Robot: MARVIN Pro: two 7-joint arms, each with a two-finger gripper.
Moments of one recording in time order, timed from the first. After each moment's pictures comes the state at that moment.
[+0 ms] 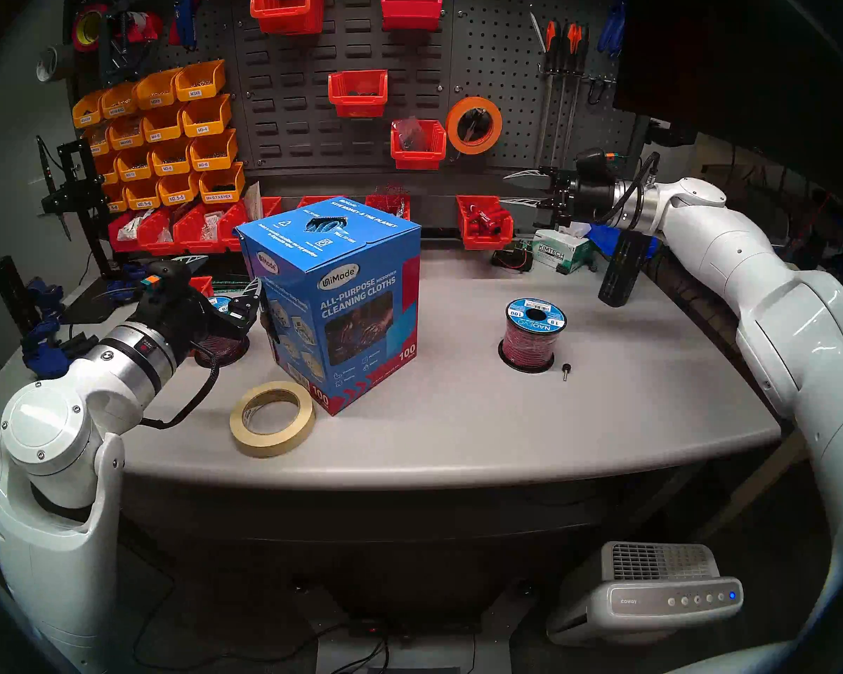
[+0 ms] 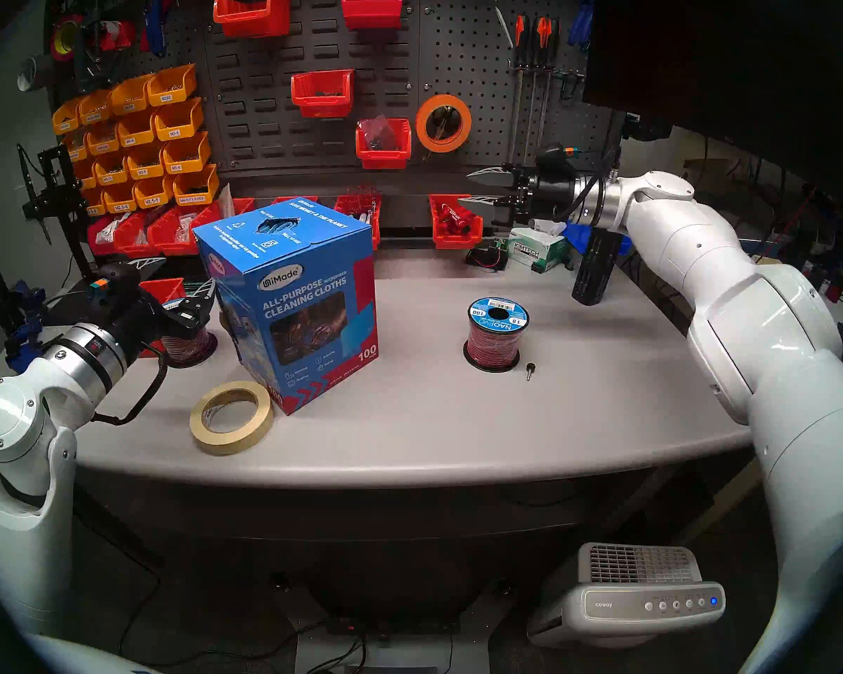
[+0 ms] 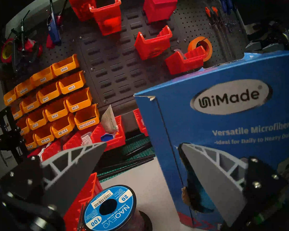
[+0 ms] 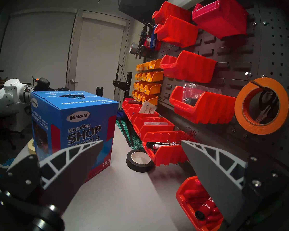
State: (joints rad) left arm 1.97 -1.22 -1.99 -2.41 -0.19 0.45 -0.32; right arm -0.19 -1.06 0.64 -0.38 0.95 -0.16 1.49
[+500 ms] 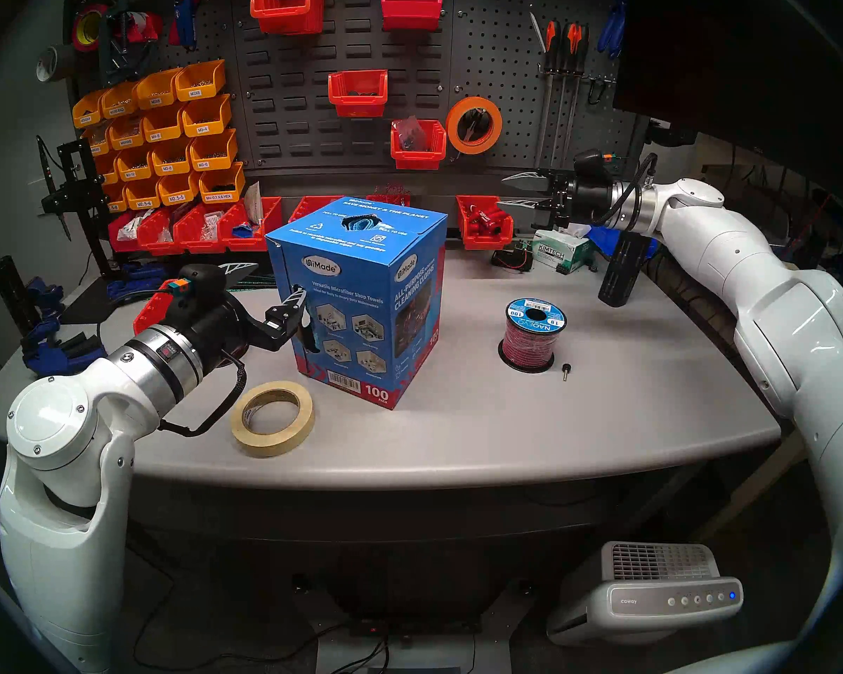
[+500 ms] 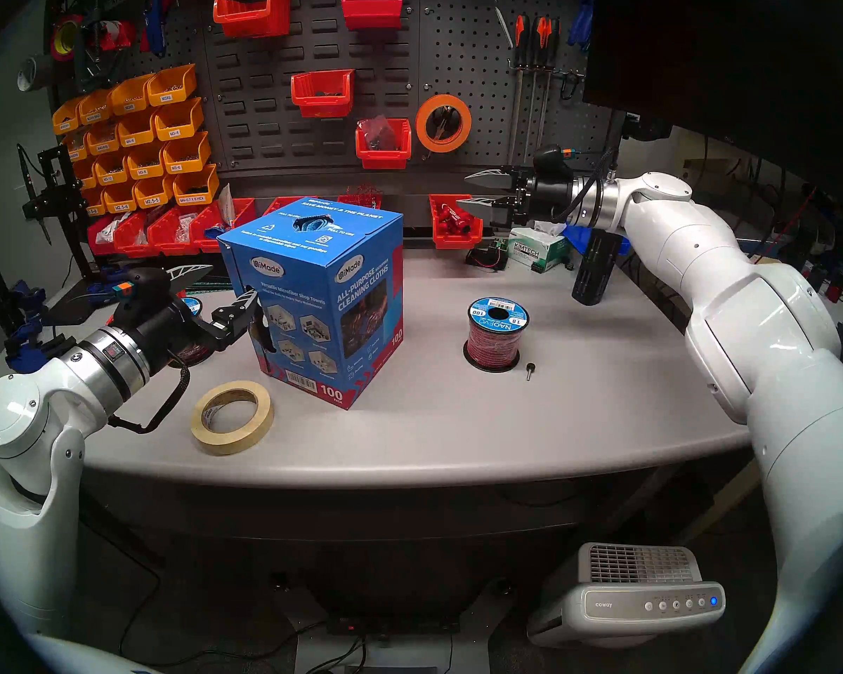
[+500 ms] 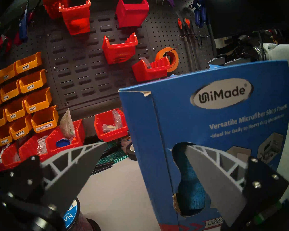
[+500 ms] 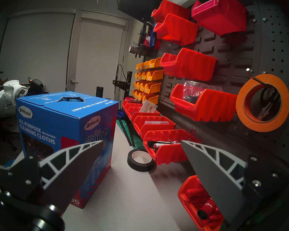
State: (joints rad) left arm 1.94 -1.20 -1.94 -2.41 -0.30 0.47 -0.44; right arm -0.19 -1.07 0.64 -0.37 0.95 -0.15 1.49
